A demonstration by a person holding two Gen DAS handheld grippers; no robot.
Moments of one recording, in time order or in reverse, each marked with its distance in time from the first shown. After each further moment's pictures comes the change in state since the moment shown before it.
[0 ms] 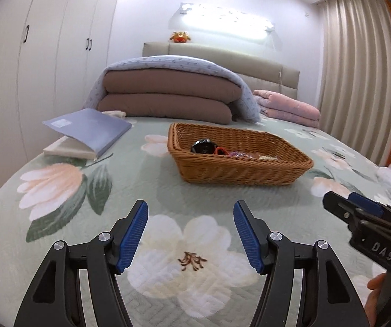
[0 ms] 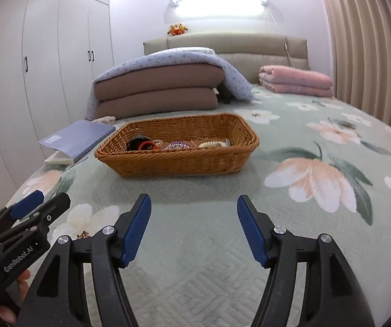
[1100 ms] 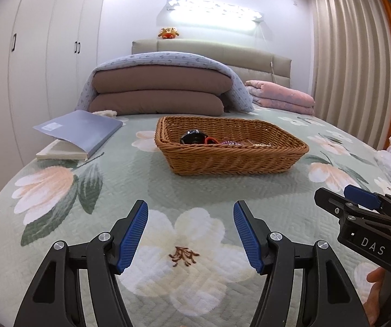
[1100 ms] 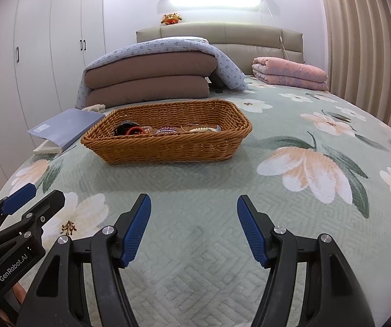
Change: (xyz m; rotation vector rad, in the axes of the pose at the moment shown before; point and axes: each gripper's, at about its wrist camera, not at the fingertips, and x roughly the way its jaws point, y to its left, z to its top) left arm 0.006 -0.014 -0.007 0.070 0.023 -0.021; right arm 0.013 -0.003 -0.007 -0.016 0.052 -0.053
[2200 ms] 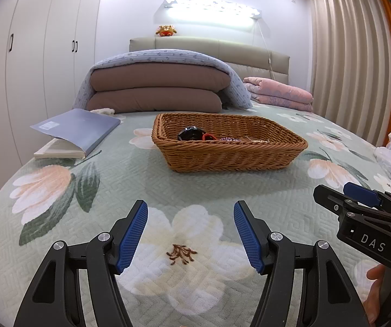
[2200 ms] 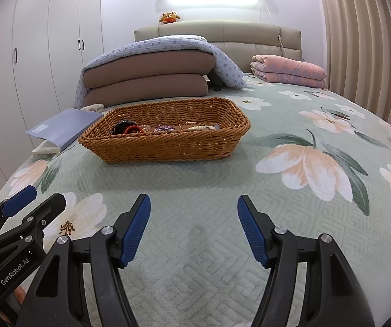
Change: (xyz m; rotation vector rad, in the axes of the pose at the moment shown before) left arm 0.001 -0.003 -0.001 0.008 0.015 -0.005; right arm -0.001 -0.003 -0.001 0.007 0.005 -0.003
